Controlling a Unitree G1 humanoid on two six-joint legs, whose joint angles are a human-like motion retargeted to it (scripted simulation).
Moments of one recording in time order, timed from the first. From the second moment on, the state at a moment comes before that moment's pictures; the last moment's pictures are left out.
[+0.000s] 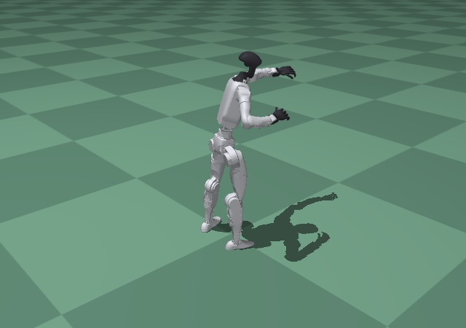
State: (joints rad) left arm -1.67 1.22 -1.40 1.16 0.38 -0.21 0.21; right arm -0.23 -0.88 0.34 -0.35 -0.14 -0.23 -0.08; waist -0.26 -0.01 0.22; left_leg 0.03 0.15 0.58 -0.06 -0.04 -0.18; right_leg -0.15 -0.08 -0.08 -0.02 0.12 0.26
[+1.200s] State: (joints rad) left arm -1.61 1.42 -1.40 0.48 0.45 -0.31 0.22; right arm -0.04 -0.81 0.14 -0.46 -0.05 -0.25 -0.16; waist -0.18 0.02 0.20; left_leg 0.02 0.18 0.51 -0.04 -0.06 -0.17; right_leg -0.14 -0.07 -0.14 0.03 0.08 0.26
